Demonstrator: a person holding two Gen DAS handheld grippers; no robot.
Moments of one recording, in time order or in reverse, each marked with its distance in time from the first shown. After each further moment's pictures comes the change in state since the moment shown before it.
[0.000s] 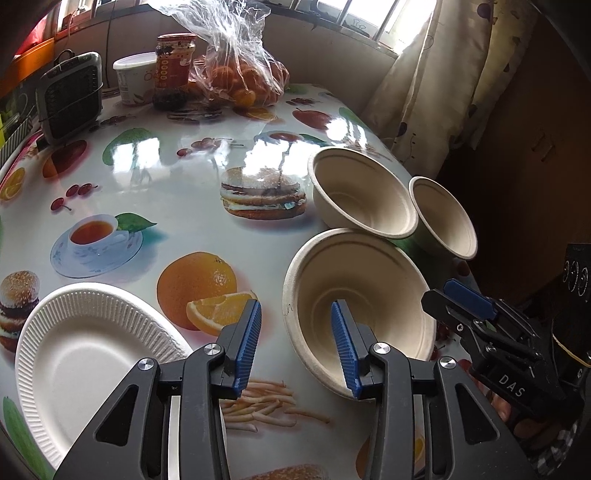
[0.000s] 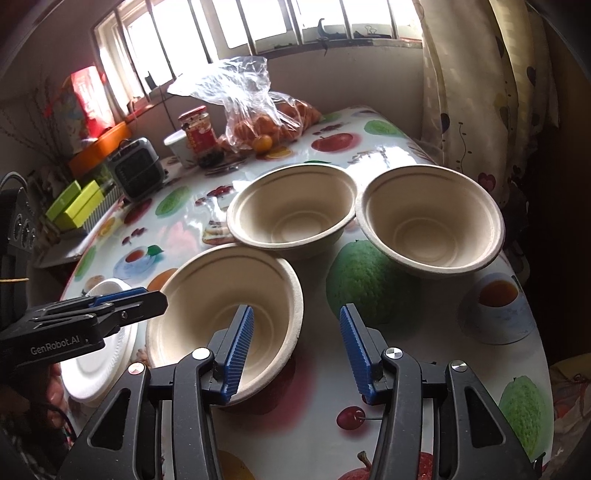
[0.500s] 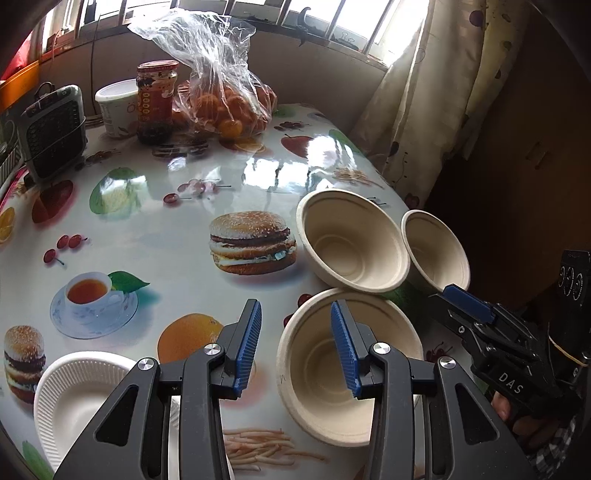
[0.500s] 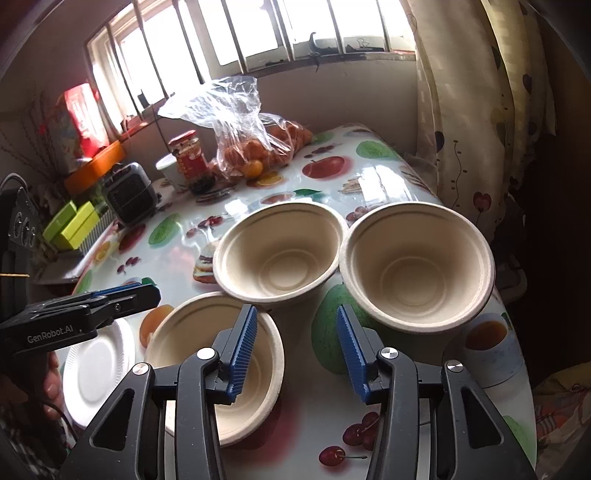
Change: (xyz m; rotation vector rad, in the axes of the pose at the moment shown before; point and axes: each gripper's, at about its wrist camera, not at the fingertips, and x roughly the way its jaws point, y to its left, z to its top) left arm 0.000 -0.005 0.046 0.041 -0.043 -0.028; right arm 0.000 -0.014 0.034 0.021 -0.050 -0.005
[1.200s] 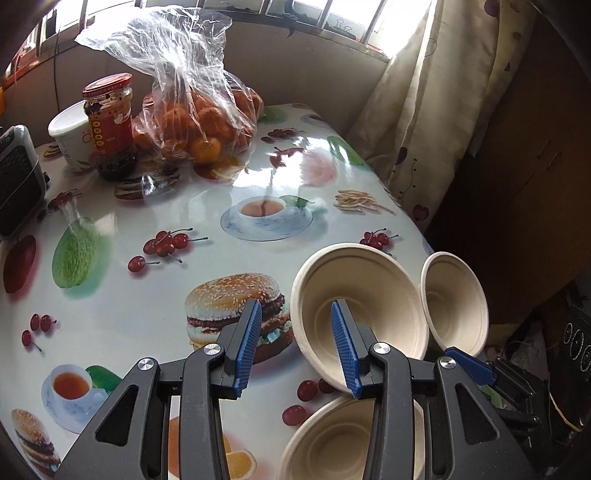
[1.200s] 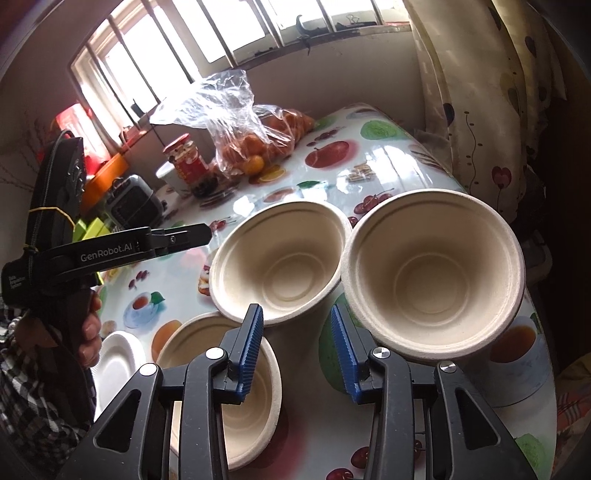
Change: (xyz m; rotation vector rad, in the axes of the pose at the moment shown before) left arm 0.060 -0.003 0.069 0.036 0.053 0.000; right arm 0.026 -0.020 0.017 0.088 0.065 0.096
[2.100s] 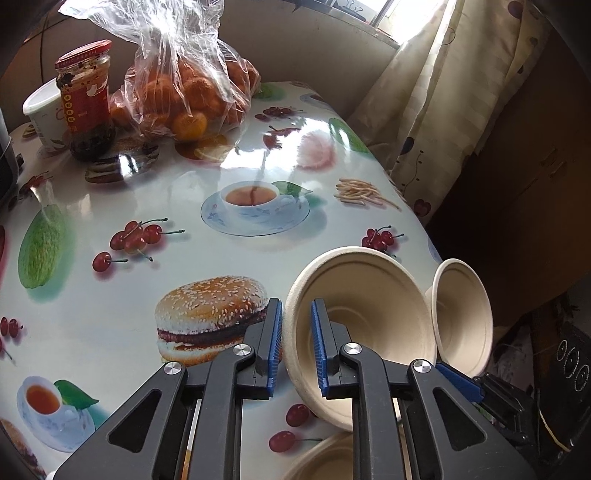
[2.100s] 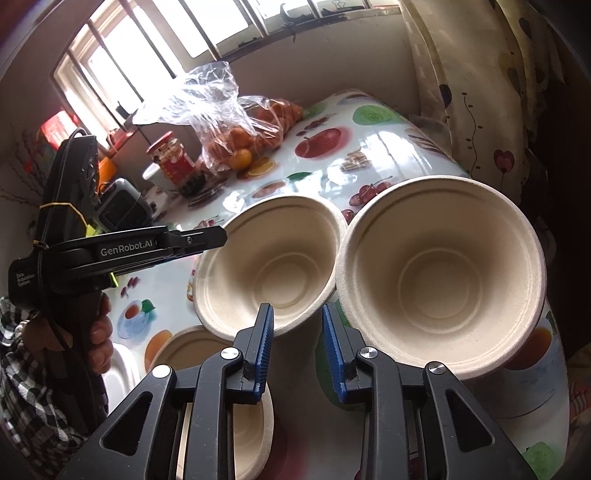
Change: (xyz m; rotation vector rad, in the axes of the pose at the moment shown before) left arm 0.035 0.003 0.012 -0.048 0.071 -0.045; right arm 0.022 -0.008 0.008 0.057 0.033 -0.002
